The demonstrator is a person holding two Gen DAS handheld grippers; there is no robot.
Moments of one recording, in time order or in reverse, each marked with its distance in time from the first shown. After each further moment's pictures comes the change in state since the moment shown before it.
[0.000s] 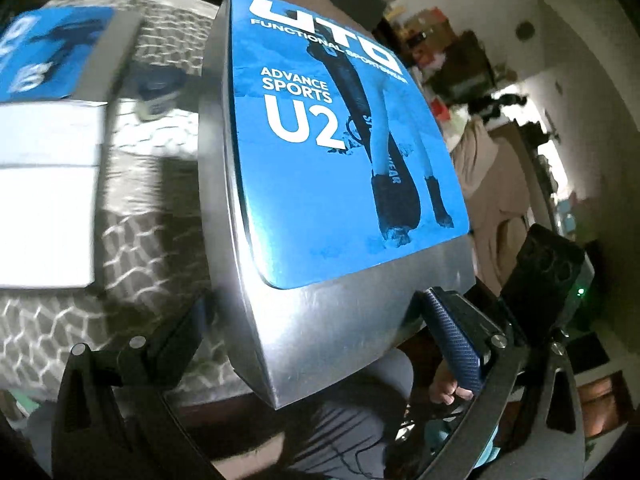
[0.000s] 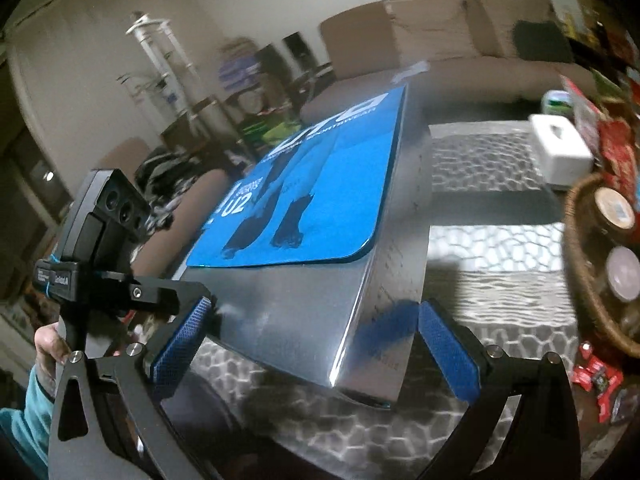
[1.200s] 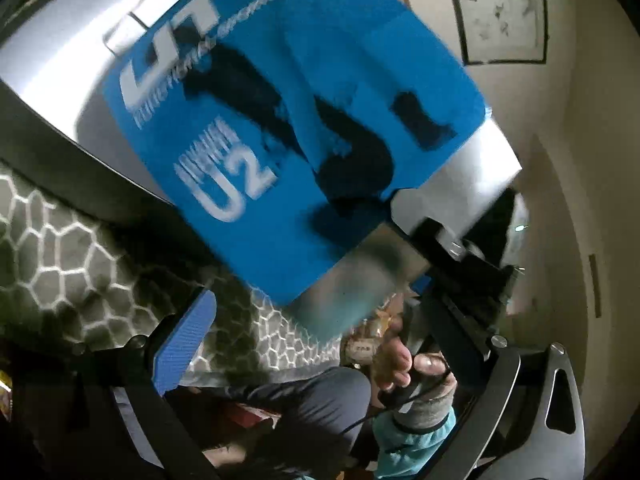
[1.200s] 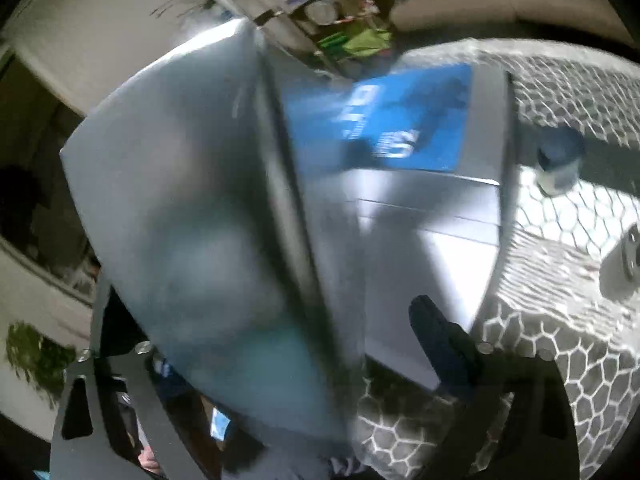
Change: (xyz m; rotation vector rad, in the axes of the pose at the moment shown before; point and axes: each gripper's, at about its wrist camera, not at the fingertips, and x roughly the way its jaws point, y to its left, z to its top) left arm -0.064 0.221 -0.031 -0.357 -0.213 -0.262; right arm 0.224 0.117 0.016 0.087 0.296 0.285
